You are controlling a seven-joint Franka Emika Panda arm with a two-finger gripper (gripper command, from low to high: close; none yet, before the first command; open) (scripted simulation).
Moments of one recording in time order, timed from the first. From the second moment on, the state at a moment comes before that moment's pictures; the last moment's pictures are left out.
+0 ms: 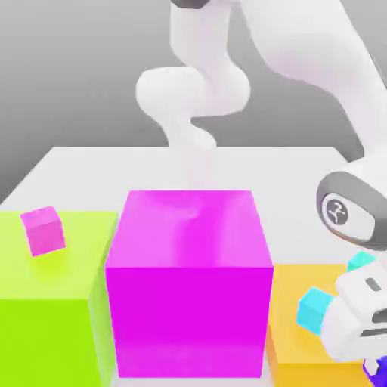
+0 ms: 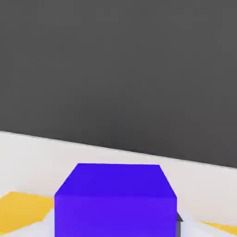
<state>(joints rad) 0.14 0.41 0.37 -2.14 -0.24 2.50 1.23</state>
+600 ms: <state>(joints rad) 0.22 0.03 0.52 -2.55 -0.03 2.58 0.95</state>
